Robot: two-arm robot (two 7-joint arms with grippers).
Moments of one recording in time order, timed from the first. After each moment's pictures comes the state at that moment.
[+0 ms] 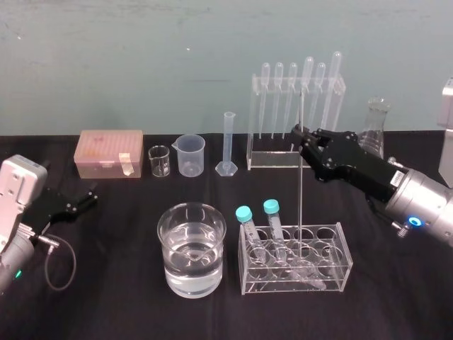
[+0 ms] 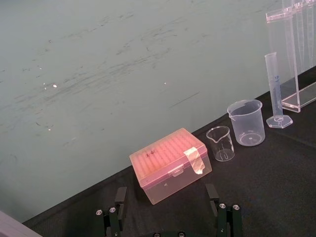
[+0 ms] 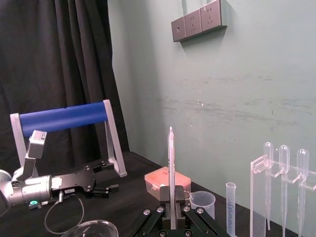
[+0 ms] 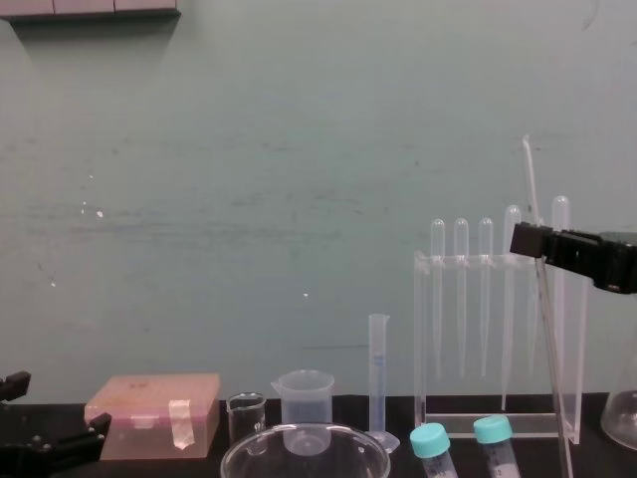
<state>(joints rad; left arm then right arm) -0.20 0.60 0.45 -1.41 -0.25 -0.12 0.03 0.29 0.61 -0.37 -1.52 0.77 -0.06 0.63</state>
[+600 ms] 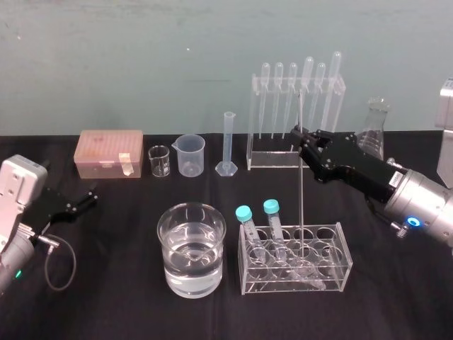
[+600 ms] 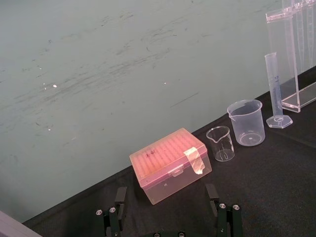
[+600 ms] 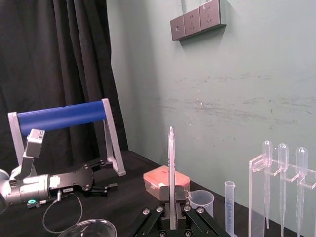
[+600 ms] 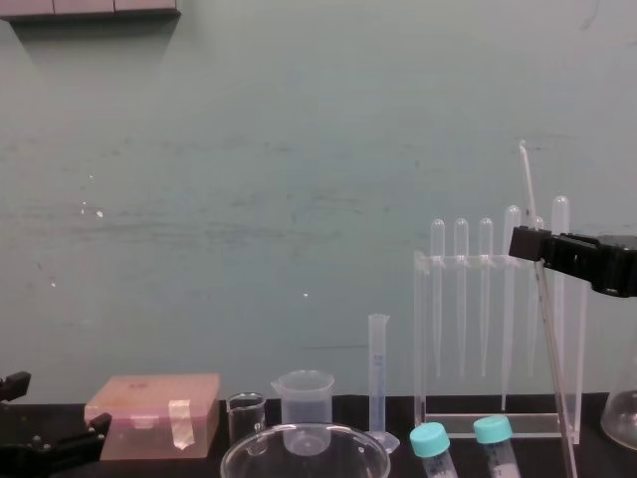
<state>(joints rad) -0.20 0.60 0.45 -1.41 -0.25 -0.12 0.03 0.29 0.60 -0.37 -1.52 0.76 -0.06 0.63</state>
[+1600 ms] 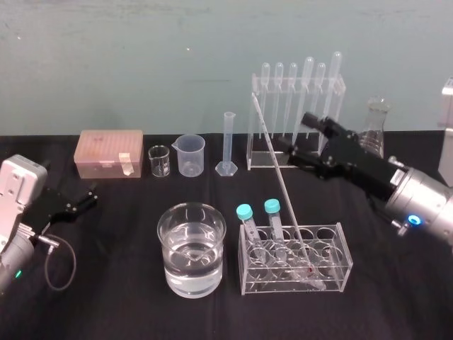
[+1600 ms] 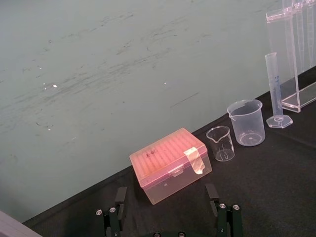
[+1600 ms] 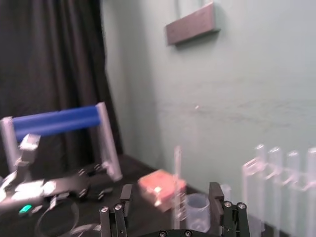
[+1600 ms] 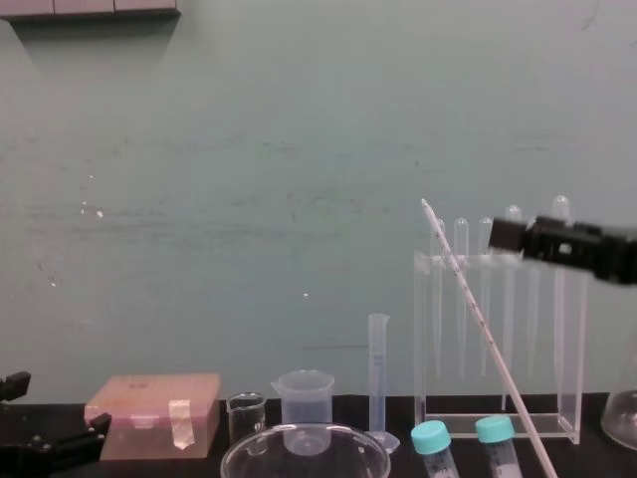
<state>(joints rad) -0.20 0.60 0.45 -1.41 -0.25 -0.12 0.03 0.29 0.60 -0.36 -1.52 0.76 -0.06 0.62</state>
